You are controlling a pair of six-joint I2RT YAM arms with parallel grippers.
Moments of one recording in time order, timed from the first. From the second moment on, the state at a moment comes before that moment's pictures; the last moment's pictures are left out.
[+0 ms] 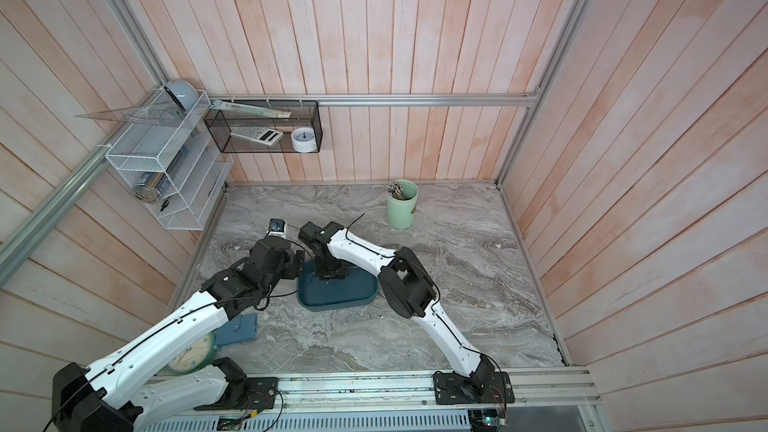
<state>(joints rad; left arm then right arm) -0.62 1.08 0.88 -0.54 -0.50 -0.29 0.95 2.44 2.15 -1.16 -0.01 0.84</state>
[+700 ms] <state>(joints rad) -0.62 1.08 0.87 -0.53 -0.50 -0.28 0.95 2.45 2.17 -1.19 -0.04 0.83</state>
